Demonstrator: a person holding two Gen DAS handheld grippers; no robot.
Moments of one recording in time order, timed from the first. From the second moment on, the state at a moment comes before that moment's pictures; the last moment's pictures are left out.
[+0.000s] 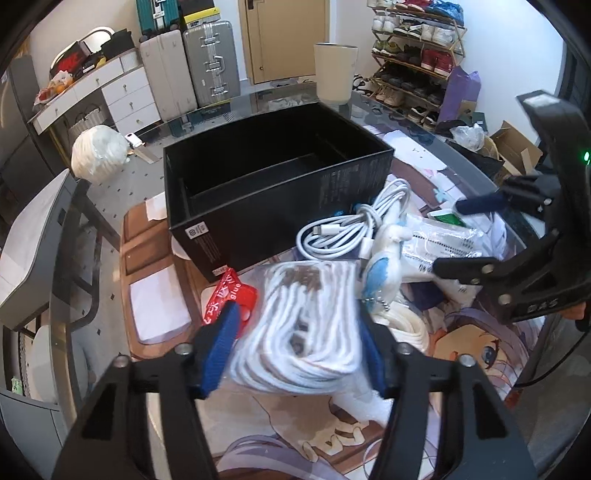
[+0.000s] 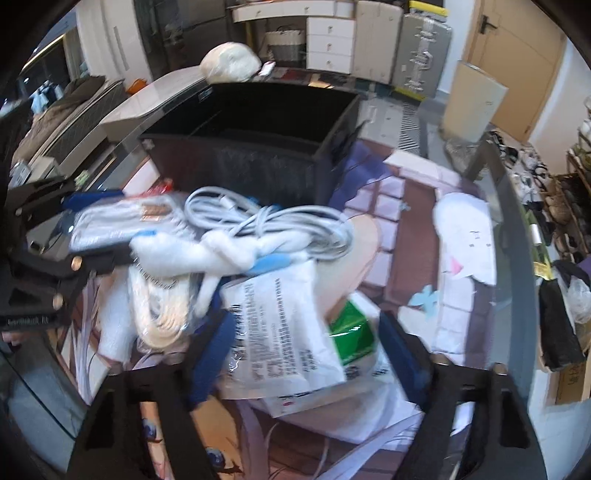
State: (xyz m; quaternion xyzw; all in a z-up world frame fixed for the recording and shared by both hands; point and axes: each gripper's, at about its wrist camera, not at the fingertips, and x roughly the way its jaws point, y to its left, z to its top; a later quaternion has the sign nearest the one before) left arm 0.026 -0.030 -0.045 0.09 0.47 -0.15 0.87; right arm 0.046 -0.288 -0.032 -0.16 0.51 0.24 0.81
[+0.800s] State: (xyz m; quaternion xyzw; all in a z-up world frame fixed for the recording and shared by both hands) left arm 0.034 -0.029 -0.036 0.10 0.46 -0.16 0.87; right arm 0.030 -0.270 -0.036 -0.19 0.51 0.28 0.79
